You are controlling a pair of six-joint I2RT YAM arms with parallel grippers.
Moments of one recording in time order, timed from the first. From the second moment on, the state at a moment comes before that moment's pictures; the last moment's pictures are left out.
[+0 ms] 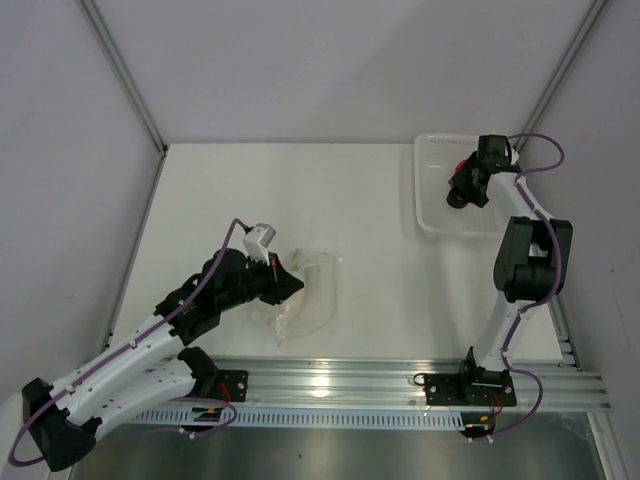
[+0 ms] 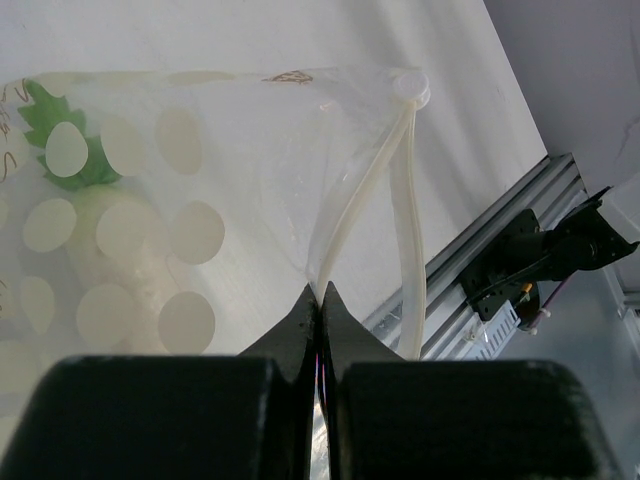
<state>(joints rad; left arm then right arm) -0.76 0.75 0.62 -0.30 0.13 -0.59 -0.08 1.98 1.58 -0.46 0.11 0.59</state>
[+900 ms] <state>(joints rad) -0.76 0.85 0.67 -0.32 0.11 -0.60 0.62 1.18 0.97 -0.38 0.03 0.49</state>
